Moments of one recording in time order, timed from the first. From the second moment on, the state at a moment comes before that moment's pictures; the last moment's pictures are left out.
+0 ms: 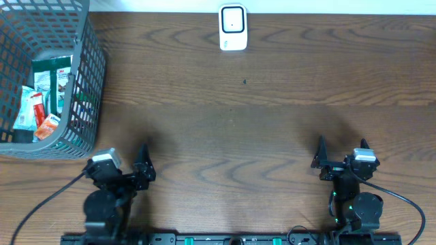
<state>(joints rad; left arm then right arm) -0.05 0.06 0.28 -0.51 -0.03 -0.33 0.01 0.01 0.01 -0.06 0.08 0.05</state>
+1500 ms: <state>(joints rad) -0.05 1.49 1.90 -1.54 -0.22 -0.45 0.01 0.01 0.01 -0.06 0.08 0.05</state>
